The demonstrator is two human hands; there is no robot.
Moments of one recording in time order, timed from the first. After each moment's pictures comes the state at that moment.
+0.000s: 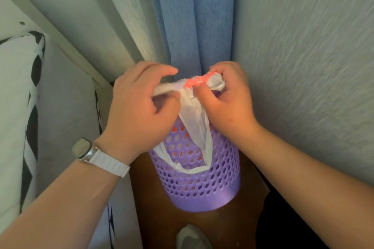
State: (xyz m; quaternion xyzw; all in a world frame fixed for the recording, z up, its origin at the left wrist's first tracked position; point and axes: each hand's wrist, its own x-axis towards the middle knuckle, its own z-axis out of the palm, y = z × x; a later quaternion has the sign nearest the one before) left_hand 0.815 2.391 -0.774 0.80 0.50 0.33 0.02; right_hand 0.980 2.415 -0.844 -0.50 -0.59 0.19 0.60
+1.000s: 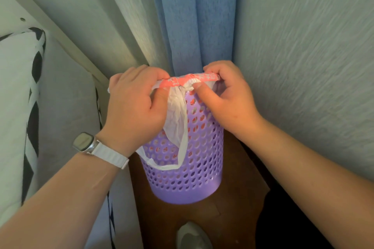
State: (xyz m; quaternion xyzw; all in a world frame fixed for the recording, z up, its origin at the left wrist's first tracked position) left_hand 0.806 2.395 -0.782 0.79 0.53 0.31 -0.02; right_hand 0.986 2.419 -0.847 -0.45 -0.64 0.23 0.58
